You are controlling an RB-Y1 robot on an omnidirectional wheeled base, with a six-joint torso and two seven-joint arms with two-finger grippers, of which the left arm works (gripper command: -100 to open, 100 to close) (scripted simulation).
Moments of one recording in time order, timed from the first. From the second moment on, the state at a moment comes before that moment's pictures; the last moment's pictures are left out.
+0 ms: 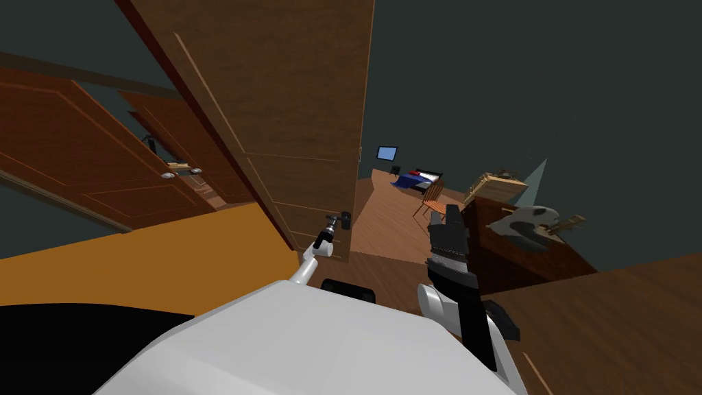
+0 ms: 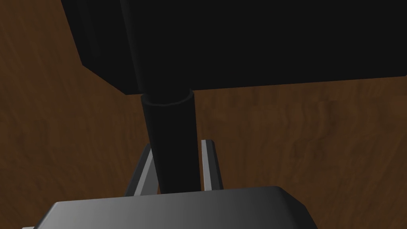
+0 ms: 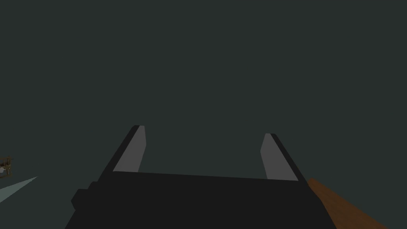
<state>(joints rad) -0.14 -0.03 -0.02 -1.14 0.21 -0.30 -0.23</state>
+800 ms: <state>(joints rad) -0.17 0.01 -0.07 -1.10 0.19 -0.30 -0.21</state>
